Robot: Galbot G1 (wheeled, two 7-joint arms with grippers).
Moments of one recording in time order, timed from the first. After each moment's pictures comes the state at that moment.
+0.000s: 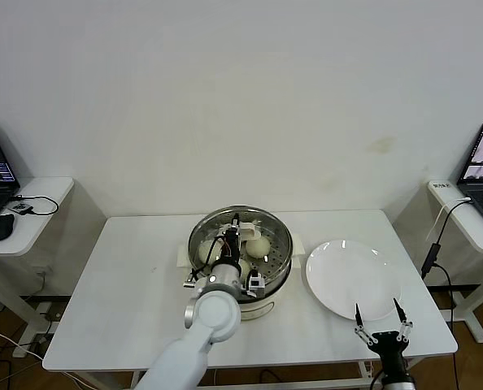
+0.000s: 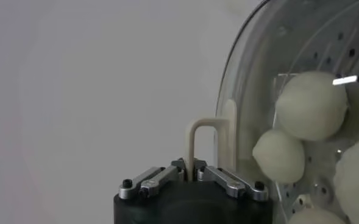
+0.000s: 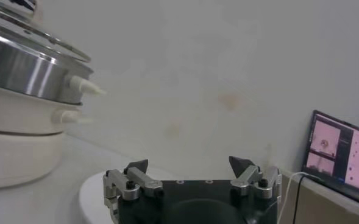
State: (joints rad) left arm 0.87 -1.41 0.06 -1.75 1.44 0.51 0.32; right arm -1.58 1.48 0.79 1.70 -0.17 0.51 -0.05
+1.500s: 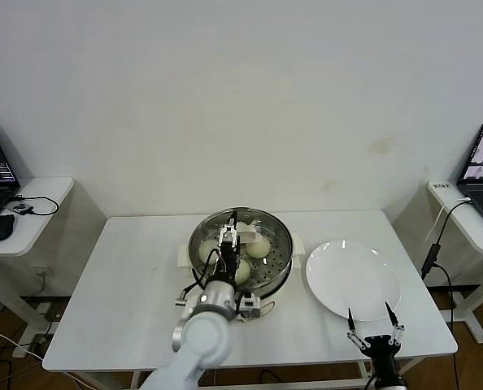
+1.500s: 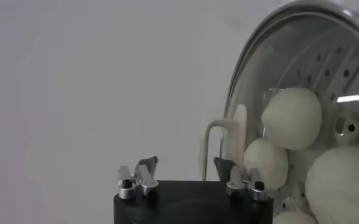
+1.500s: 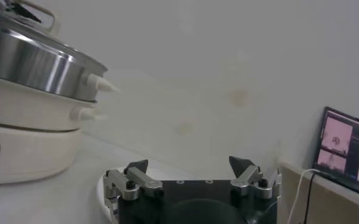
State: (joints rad) left arm 1.01 -1.36 0.05 -1.92 1.40 0.48 0.26; right arm -1.59 1.50 0.76 1.70 -0.19 0.51 -0.05
